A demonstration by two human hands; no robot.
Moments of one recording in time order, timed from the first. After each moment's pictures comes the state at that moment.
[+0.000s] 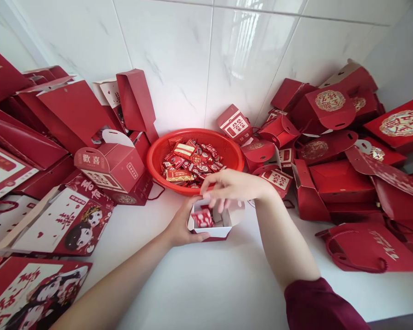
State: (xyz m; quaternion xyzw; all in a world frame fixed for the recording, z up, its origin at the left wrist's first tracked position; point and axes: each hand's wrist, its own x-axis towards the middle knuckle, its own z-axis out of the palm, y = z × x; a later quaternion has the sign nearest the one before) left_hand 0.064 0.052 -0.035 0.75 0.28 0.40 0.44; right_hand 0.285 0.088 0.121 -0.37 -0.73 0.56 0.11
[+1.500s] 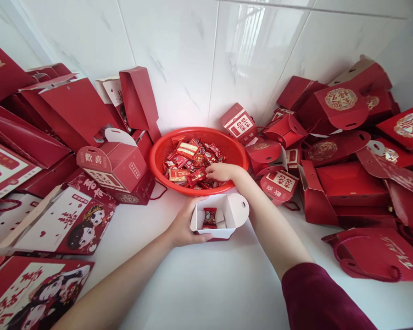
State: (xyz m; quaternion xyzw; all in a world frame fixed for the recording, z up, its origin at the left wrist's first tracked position) left_hand 0.061 0.055 -0.035 0.76 0.29 0.38 0.44; right_hand 0.262 0.186 0.061 -0.49 -0.82 0.30 -0.07
